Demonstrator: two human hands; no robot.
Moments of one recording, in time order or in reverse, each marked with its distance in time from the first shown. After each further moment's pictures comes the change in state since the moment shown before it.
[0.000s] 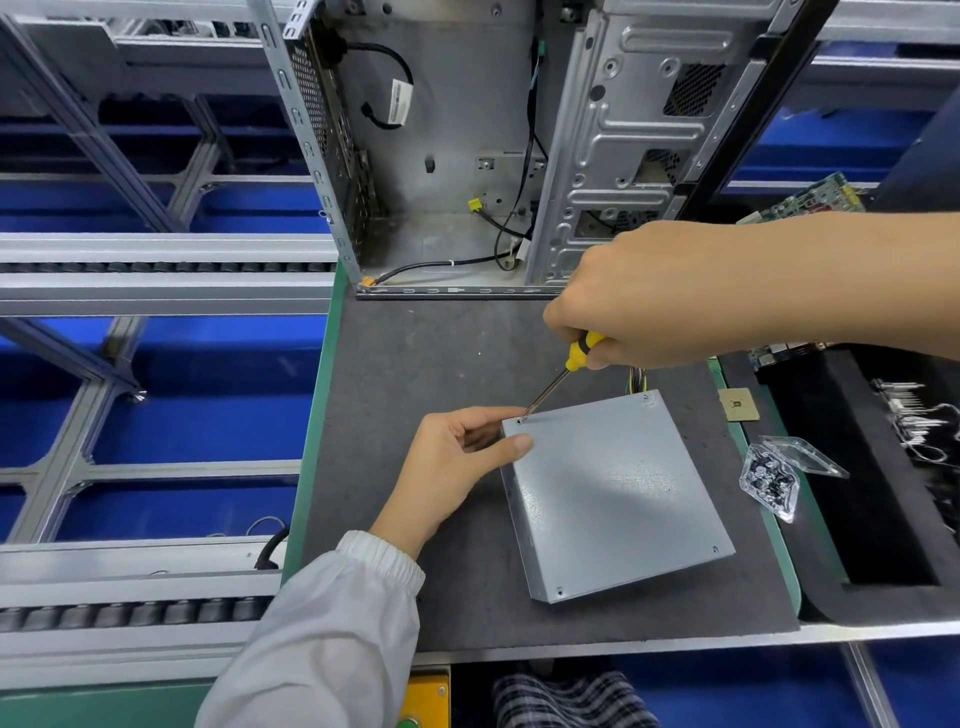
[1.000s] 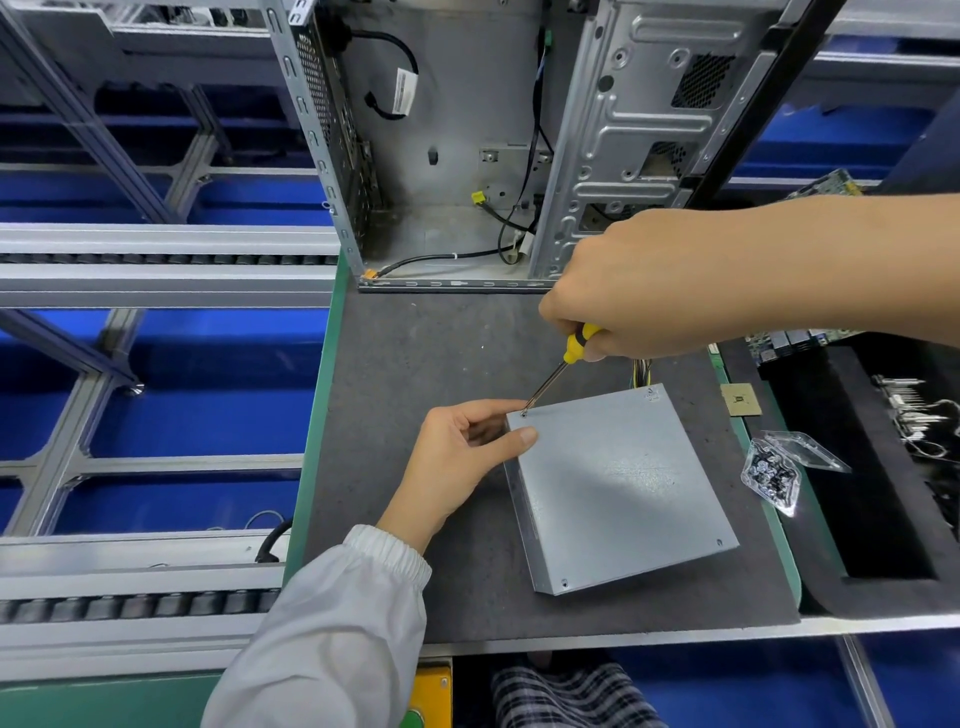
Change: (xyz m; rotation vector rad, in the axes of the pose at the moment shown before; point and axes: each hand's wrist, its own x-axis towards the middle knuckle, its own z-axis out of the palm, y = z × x) left_hand 0.001 -0.005 0.001 0.044 0.042 -0.038; right_hand 0.005 -0.007 -0.012 -0.018 -0.065 0.029
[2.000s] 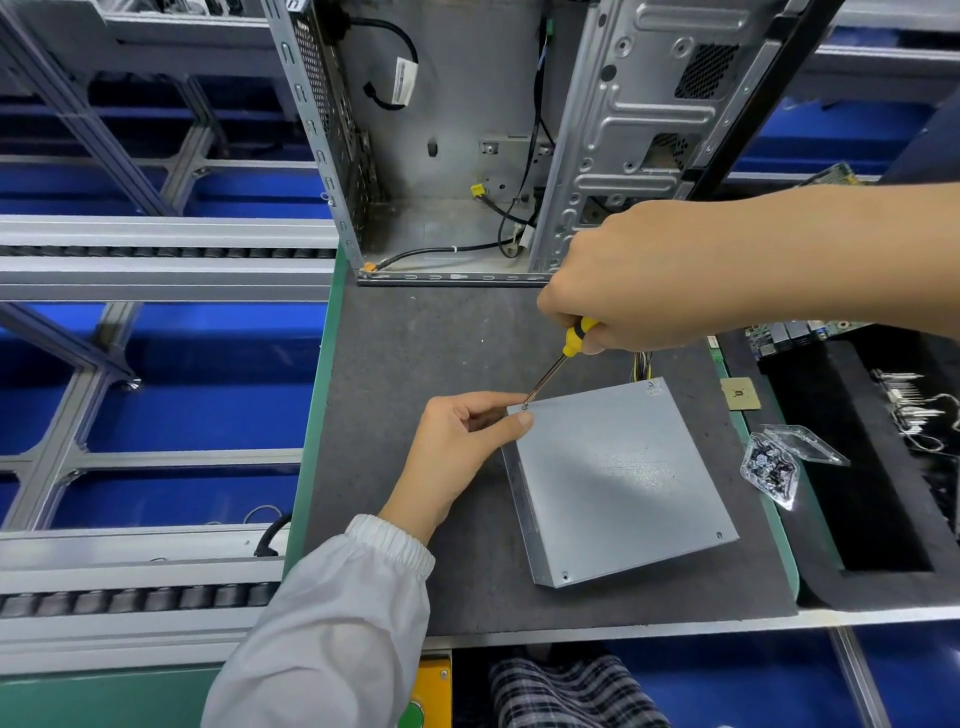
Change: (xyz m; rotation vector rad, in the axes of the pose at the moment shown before) left_hand 0.002 0.005 0.003 -0.046 0.045 -0.032; right_hand 0.003 -0.001 -0.001 -0.016 -0.017 -0.011
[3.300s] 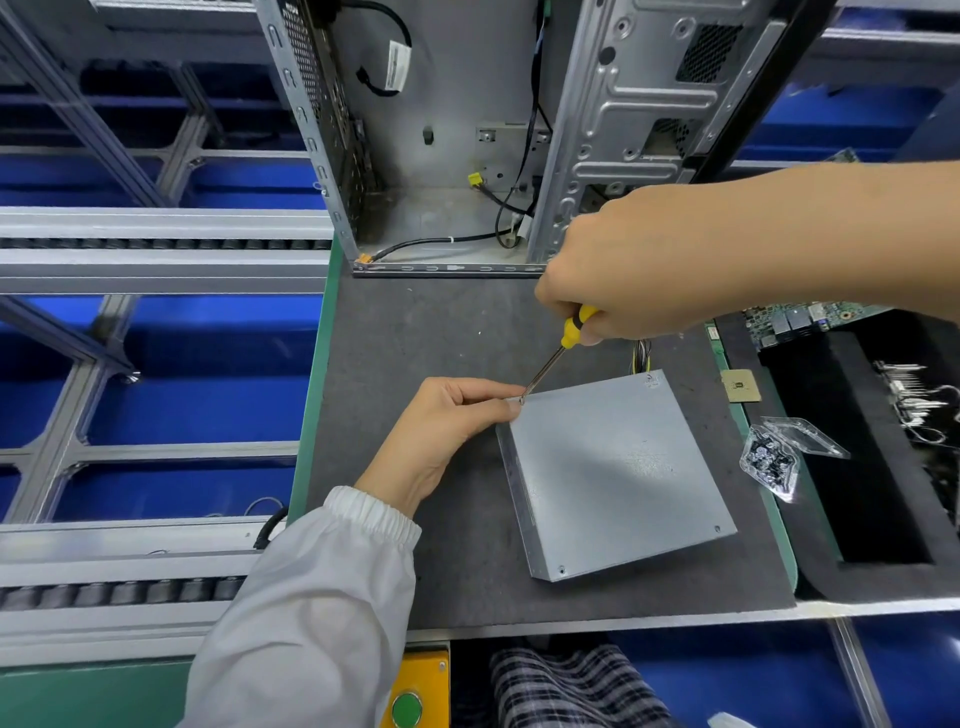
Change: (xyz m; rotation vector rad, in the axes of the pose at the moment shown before) left_hand 0.010 0.018 -0.008 -0.034 -0.077 -0.170; right_hand 0.003 0.003 0.002 -0.002 -0.005 0.012
